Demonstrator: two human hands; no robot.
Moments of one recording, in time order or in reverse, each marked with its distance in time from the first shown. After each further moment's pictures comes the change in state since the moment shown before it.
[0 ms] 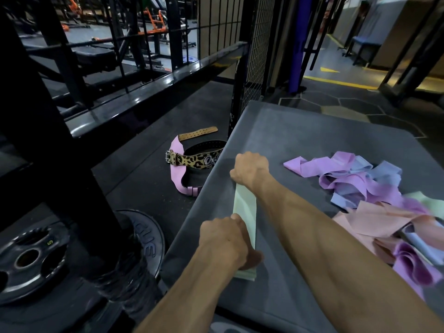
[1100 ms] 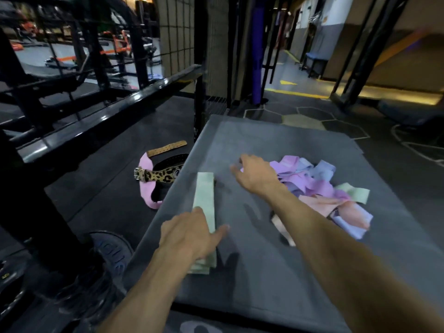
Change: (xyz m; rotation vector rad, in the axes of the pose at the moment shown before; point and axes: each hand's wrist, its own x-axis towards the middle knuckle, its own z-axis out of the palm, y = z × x) left_hand -0.019 0.014 -0.018 -0.089 0.128 -0.018; right_hand -0.070 0.116 -0.017 0.359 0.169 0.121
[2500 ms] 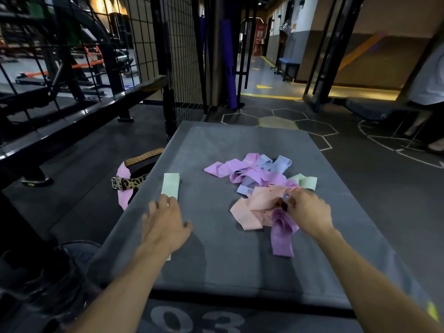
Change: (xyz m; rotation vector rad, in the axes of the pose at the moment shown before) left_hand -0.003 0.041 0.036 0.008 0.345 0.070; right_hand -0.151 0.209 -0.030 -0.135 0.183 0.308
